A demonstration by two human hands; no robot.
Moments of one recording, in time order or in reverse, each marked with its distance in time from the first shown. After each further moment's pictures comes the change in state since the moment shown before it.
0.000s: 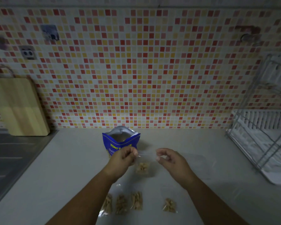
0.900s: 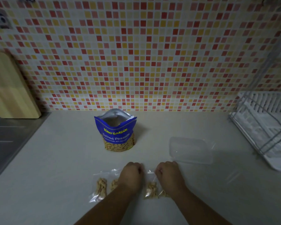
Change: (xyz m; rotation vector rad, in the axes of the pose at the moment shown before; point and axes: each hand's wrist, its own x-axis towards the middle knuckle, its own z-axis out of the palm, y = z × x) left_hand -0.017 -0.087 0.069 0.817 -0.007 -0.212; right_hand -0.015 0.107 0.048 -0.819 -0.023 0.090
